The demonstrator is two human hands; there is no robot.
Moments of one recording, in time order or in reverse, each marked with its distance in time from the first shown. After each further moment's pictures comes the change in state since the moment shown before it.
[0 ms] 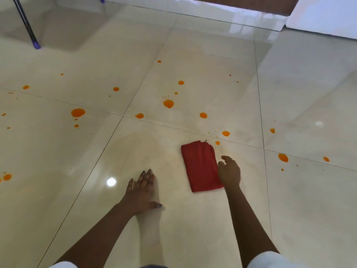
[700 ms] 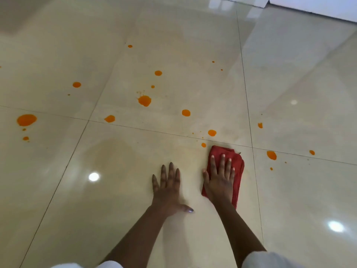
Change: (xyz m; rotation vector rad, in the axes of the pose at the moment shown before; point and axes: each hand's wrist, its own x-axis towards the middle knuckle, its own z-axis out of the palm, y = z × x) left_hand 0.086 0.105 -0.017 -0.070 0.024 0.128; right_hand 0.038 0.060 0.035 -0.556 0.128 -0.277
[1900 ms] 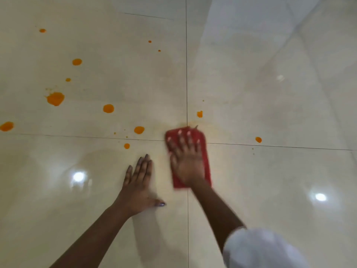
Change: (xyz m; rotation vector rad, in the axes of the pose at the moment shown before) left_hand 0.088 0.130 0.013 0.035 0.086 0.177; right_hand 0.099 0.144 -0.025 -0.017 -0.040 -0.266
